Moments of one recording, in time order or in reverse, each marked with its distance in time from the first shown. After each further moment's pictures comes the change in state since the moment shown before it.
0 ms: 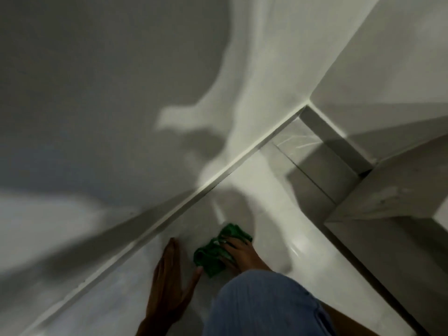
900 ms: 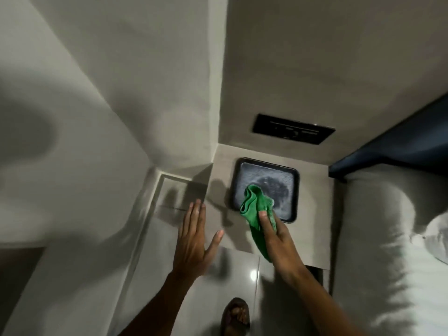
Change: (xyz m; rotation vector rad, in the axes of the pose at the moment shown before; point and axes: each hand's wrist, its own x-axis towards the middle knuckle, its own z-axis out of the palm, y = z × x) left_hand -0.214 0.590 -0.137 0.235 -0.128 1.025; right_hand -0.311 -0.277 -0.509 0.980 1.046 0.782
